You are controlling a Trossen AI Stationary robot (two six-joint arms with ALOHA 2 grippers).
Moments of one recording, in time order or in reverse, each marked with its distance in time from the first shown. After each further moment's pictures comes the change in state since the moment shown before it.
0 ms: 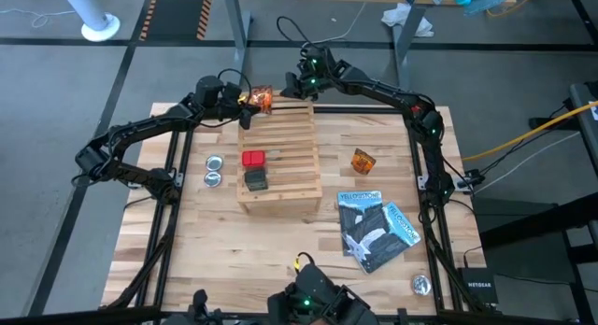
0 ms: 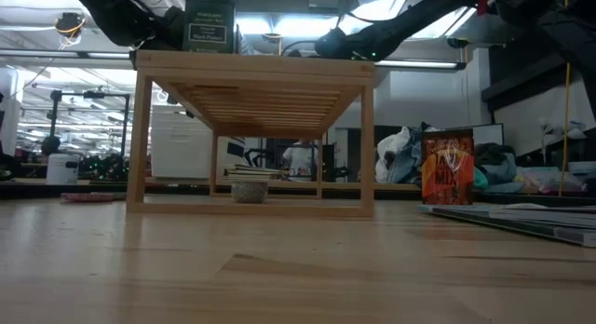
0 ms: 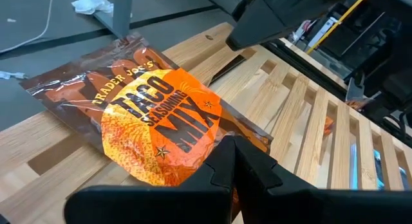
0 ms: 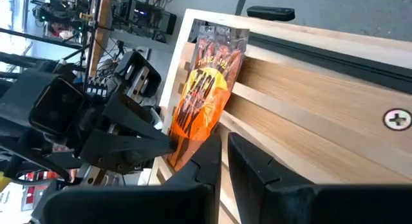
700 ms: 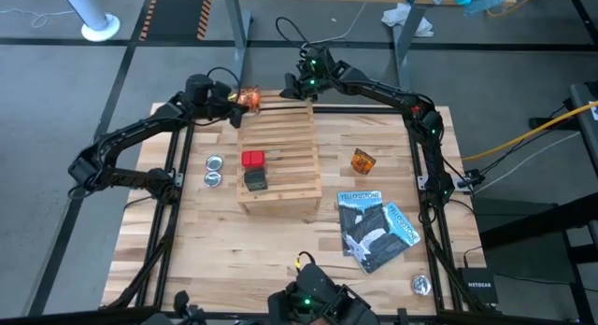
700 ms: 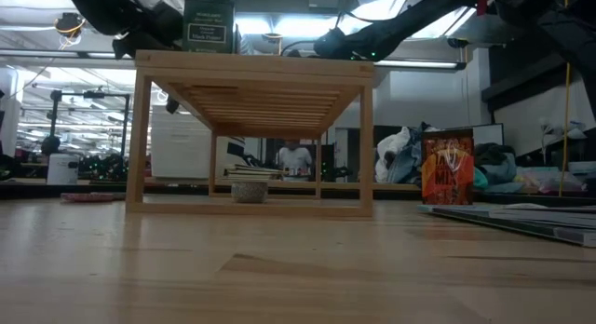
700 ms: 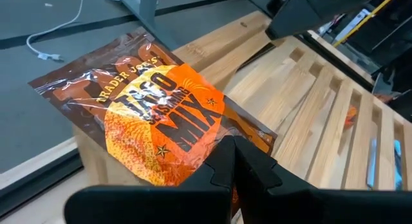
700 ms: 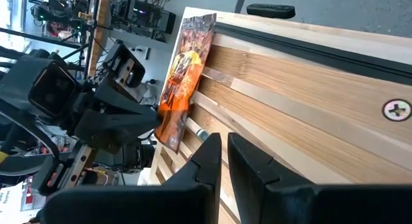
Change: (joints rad) left arm 0.086 -0.111 -0.004 -0.186 -0.020 0.034; right arm 0.002 0.000 0.000 -0.005 0.007 0.000
